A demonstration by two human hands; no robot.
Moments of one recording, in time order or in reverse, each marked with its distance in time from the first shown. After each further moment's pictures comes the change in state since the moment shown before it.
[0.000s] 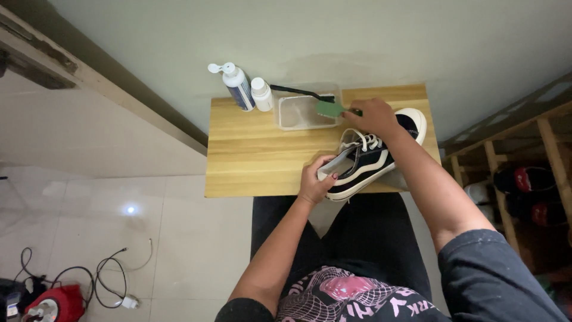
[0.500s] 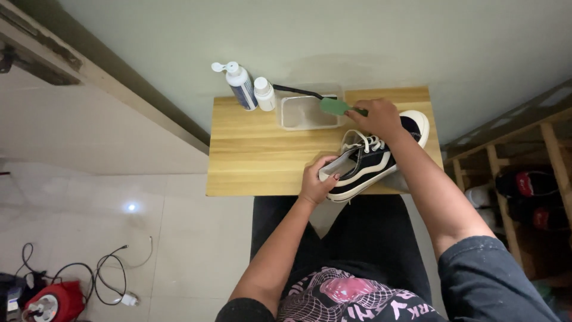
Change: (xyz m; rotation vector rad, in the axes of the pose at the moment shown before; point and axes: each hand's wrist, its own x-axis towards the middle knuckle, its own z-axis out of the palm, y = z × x) left_hand 0.001 -0.005 0.002 0.027 0.019 0.016; right_hand 0.002 0.021 0.013 -0.054 0.127 -0.043
